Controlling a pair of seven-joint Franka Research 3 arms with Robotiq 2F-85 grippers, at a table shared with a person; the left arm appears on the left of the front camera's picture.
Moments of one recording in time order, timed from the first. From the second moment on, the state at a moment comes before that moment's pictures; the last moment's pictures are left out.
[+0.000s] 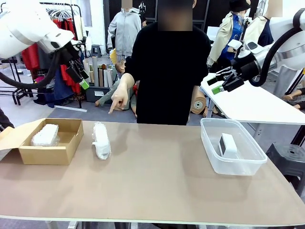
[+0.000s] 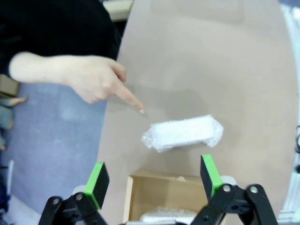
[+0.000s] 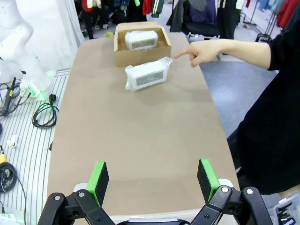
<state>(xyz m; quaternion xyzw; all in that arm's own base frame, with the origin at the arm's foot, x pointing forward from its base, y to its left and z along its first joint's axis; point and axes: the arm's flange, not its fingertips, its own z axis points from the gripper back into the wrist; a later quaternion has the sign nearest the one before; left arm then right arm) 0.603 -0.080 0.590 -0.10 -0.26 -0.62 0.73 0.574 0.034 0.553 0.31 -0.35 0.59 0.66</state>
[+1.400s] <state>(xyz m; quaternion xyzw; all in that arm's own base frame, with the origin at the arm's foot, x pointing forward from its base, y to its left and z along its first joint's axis) 0.585 -0.139 0.633 -0.02 -0.20 -0.47 0.86 0.574 0.034 0.553 0.31 -0.35 0.59 0.66</state>
